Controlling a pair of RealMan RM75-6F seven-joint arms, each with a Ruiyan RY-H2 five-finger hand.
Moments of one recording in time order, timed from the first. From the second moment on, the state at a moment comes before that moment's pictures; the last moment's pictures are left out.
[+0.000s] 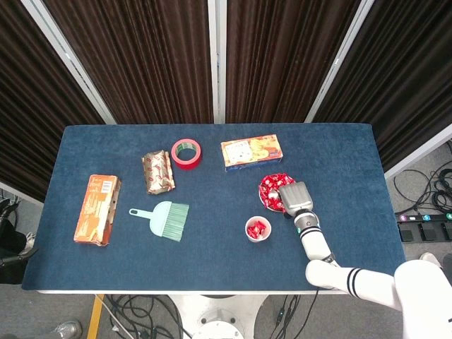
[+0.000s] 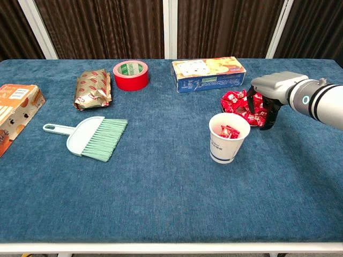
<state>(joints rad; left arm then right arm) -0.07 -1.35 -0.02 -0.85 1.51 1.47 -0.67 0.89 -1.65 0.13 -1.30 -0.55 0.91 -0.79</state>
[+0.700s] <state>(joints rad) -0.07 -1.35 -0.02 -0.85 1.51 1.46 -0.69 0.92 -1.66 0.14 -1.28 -0.53 0.88 -0.78</state>
